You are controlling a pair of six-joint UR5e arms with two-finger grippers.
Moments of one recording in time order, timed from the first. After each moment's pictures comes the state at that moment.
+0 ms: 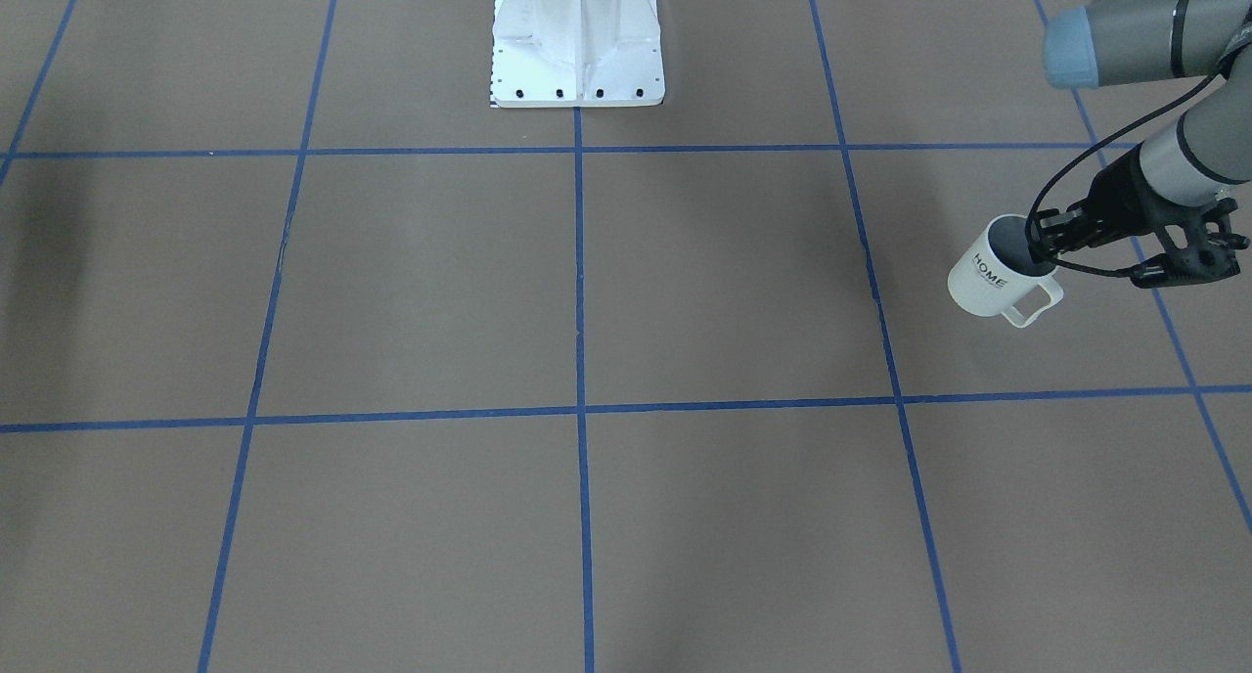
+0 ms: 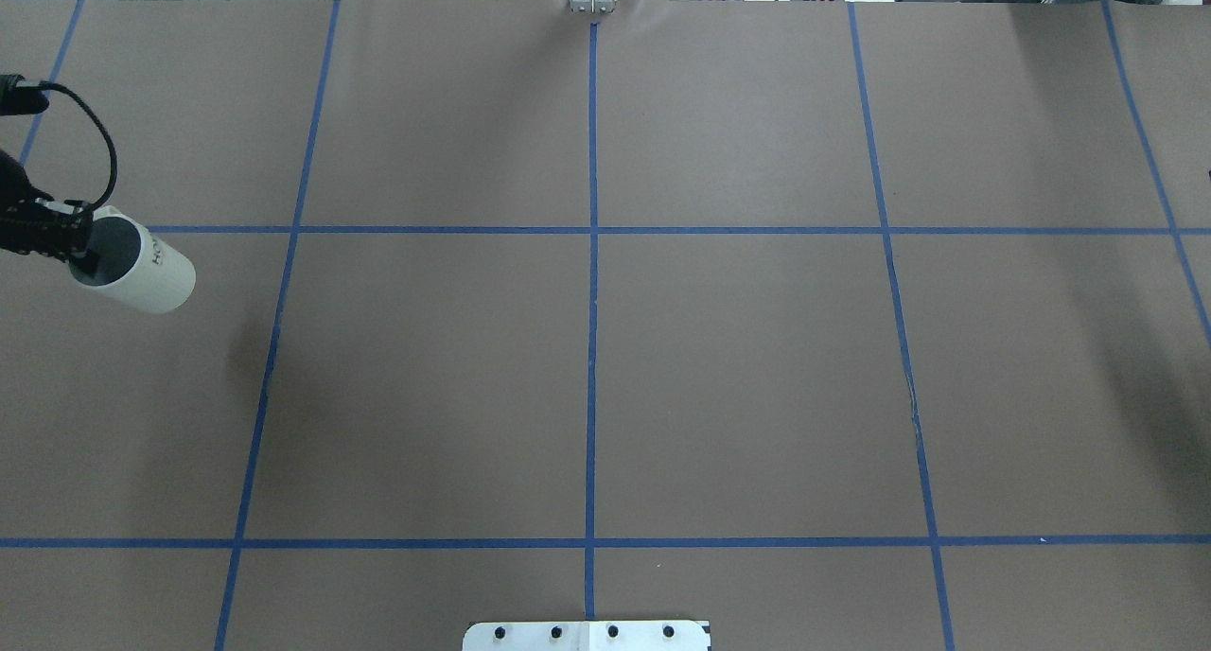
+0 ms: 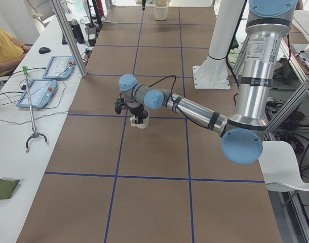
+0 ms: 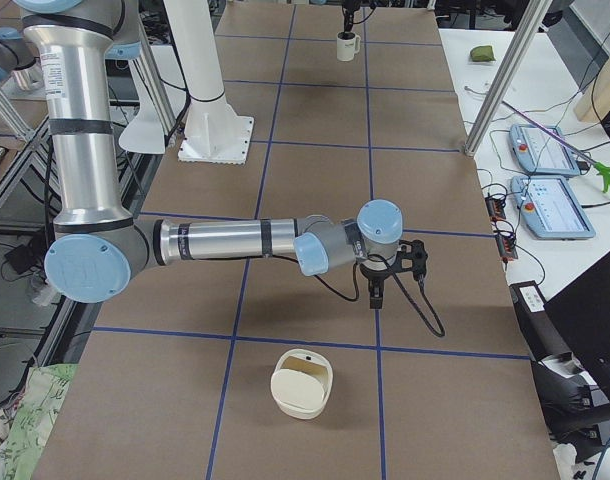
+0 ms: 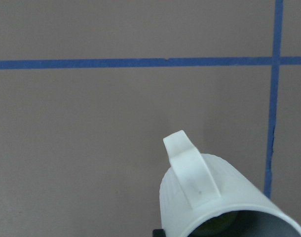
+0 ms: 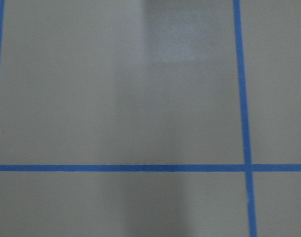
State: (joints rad) left arm -1.12 -1.79 -1.84 -1.43 -2.38 -0.71; right arm 1.42 -1.51 1.58 -1.21 2.40 0.45
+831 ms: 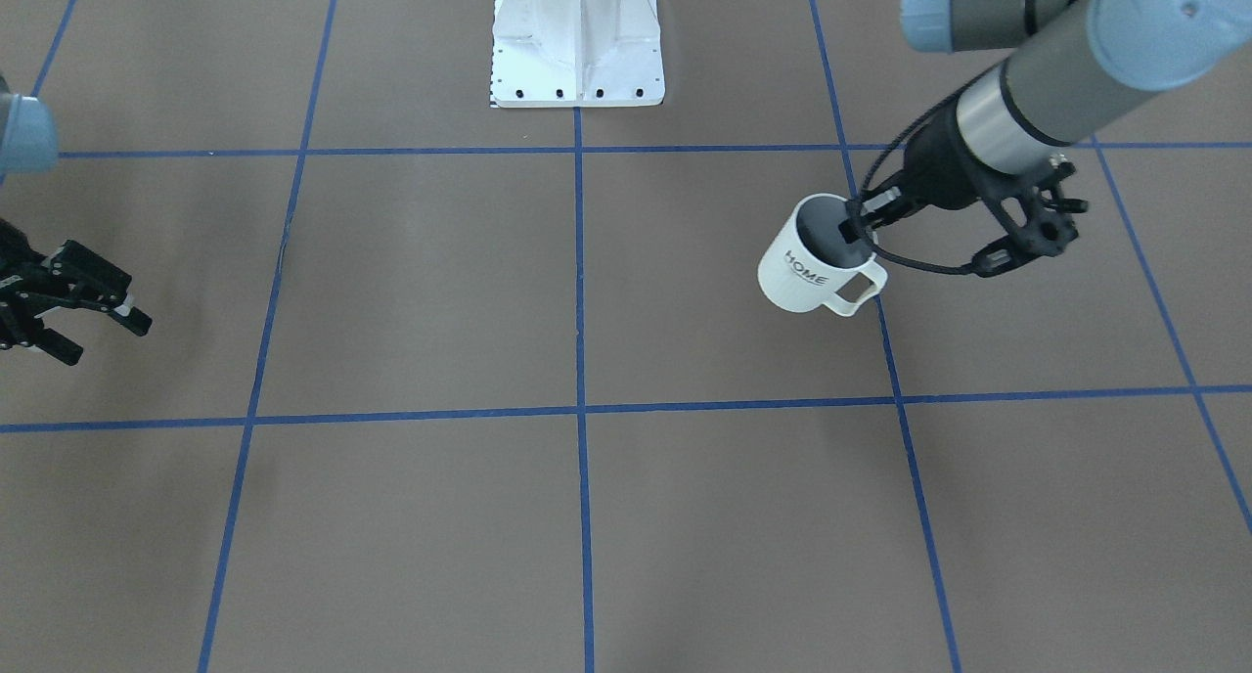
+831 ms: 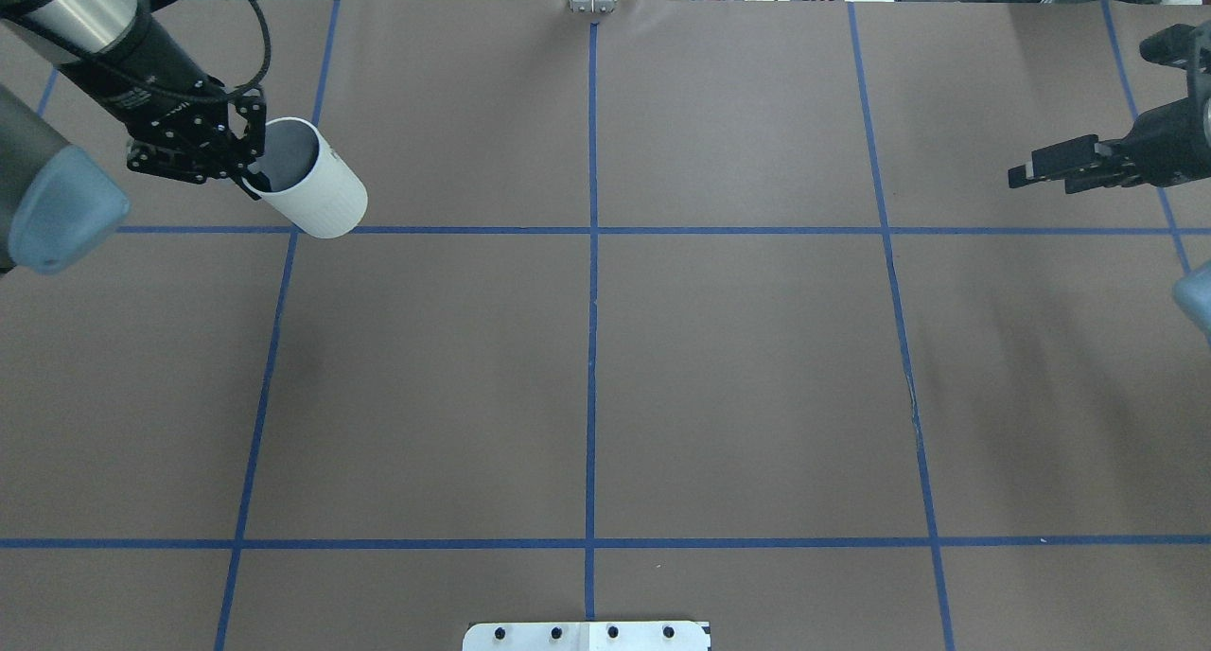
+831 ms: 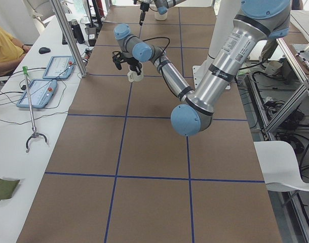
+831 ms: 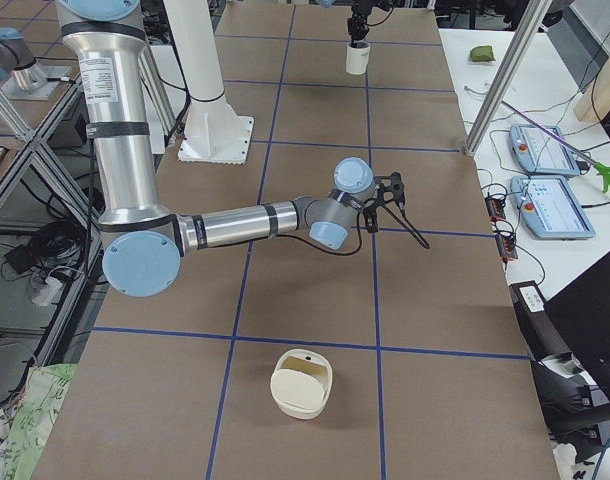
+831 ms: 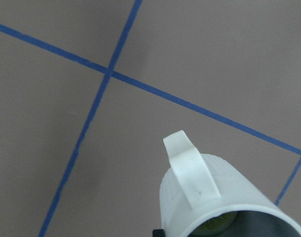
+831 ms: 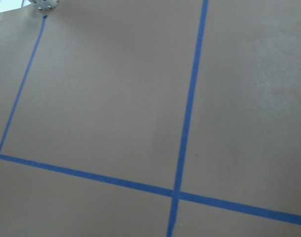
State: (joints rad) left arm -0.97 -2.18 -1.84 -1.36 -2.45 -1.35; right arm 1.06 -1.45 1.61 -0.55 2.23 0.97
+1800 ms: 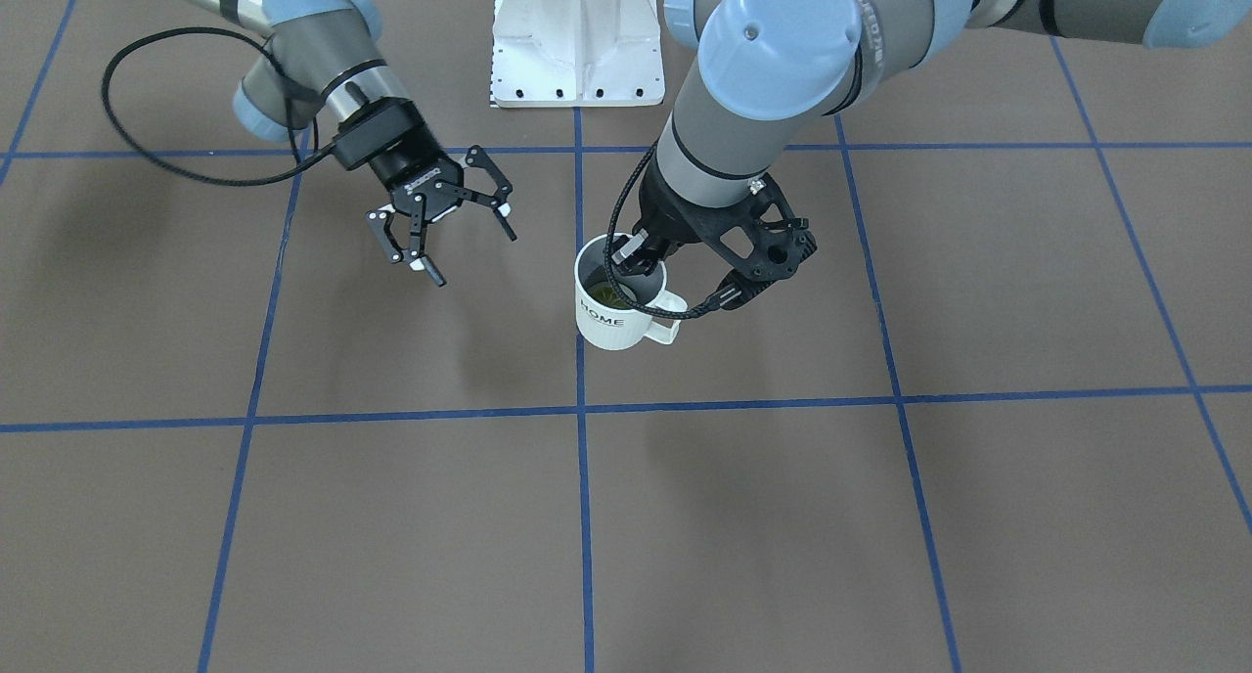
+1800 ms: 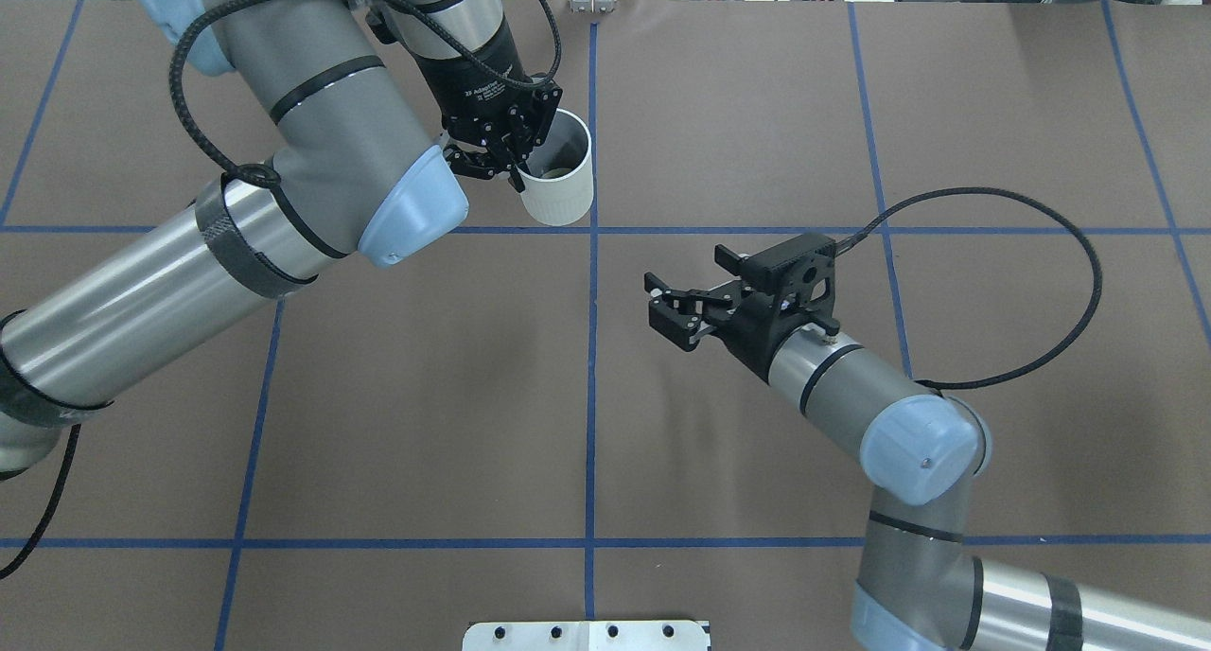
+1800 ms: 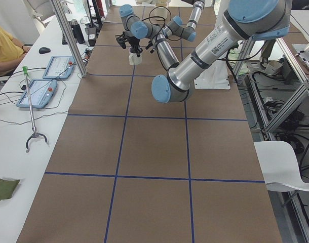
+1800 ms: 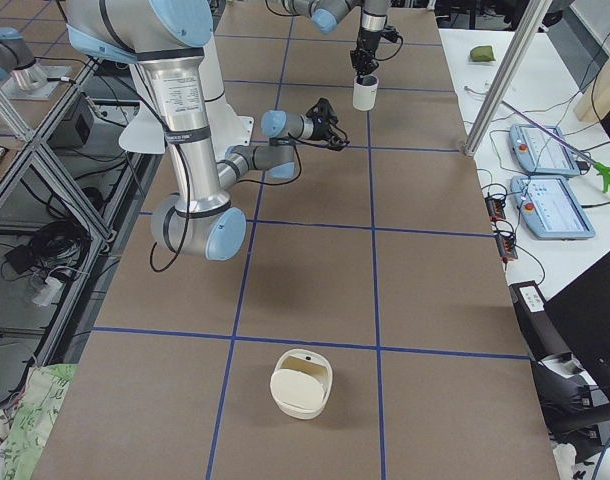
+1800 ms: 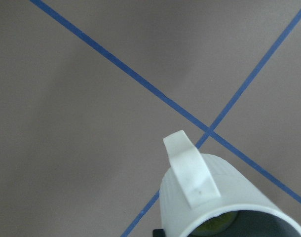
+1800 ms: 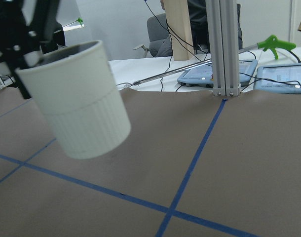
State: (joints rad) left arm -0.82 -2.52 -1.54 -1.35 -2.29 -1.62; right arm 0.32 -1.22 1.70 -0.48 1.05 0.83
